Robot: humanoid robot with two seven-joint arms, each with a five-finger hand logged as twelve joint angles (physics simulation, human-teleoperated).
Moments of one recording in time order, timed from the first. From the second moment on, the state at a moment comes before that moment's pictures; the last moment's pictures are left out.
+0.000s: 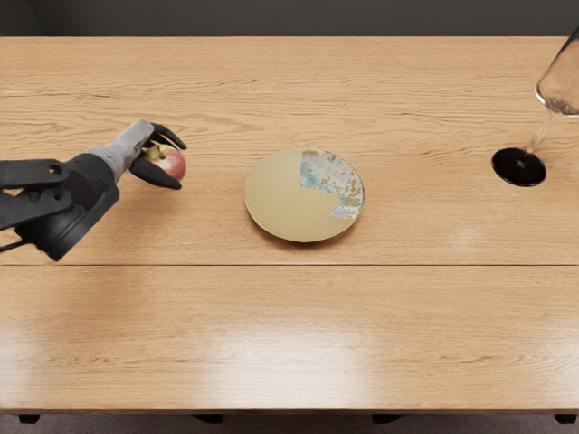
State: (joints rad) left arm -1.32 0.60 0.27 -1.41 0.45 0.57 0.22; right arm -0.02 0.00 -0.16 0.28 -0.27 0.06 -0.16
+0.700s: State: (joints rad) left arm -1.45 0.30 0.30 -1.36 0.37 0.56 0.23; right arm -0.02 0.00 -0.16 0.28 -0.27 0.06 -0.16
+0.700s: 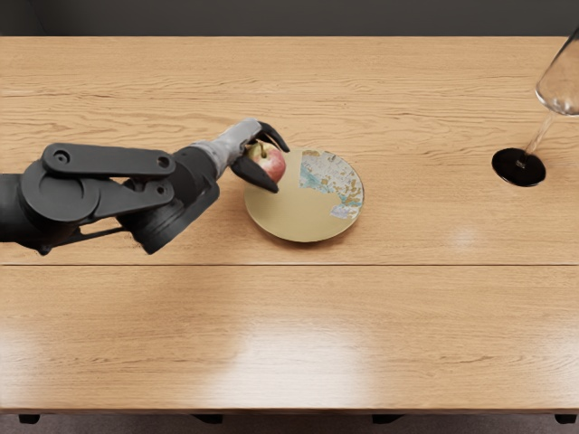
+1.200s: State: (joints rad) left arm -1.44 0.21 0.30 -1.27 0.38 0.56 0.22; right arm -0.02 0.00 -0.16 0.28 -0.27 0.06 -0.16
